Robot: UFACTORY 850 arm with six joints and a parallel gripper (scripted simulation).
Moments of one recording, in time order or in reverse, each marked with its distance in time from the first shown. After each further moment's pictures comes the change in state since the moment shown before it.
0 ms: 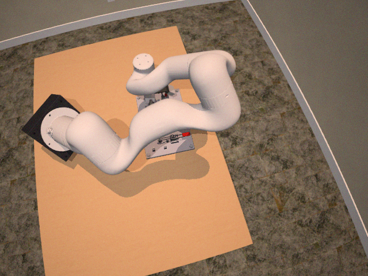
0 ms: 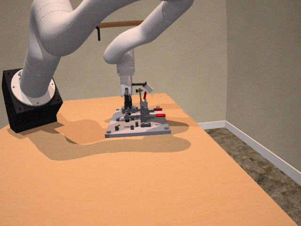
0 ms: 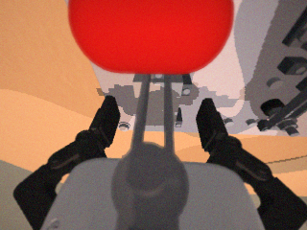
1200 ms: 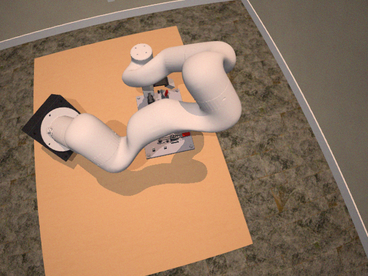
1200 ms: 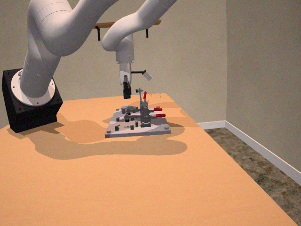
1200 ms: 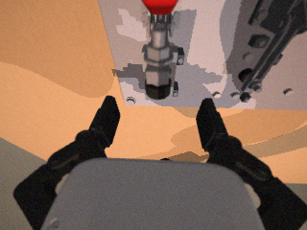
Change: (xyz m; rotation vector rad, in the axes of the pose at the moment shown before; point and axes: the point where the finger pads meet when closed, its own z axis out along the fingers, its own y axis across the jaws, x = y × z) arm 0.000 0.000 -0.056 0.000 0.000 0.000
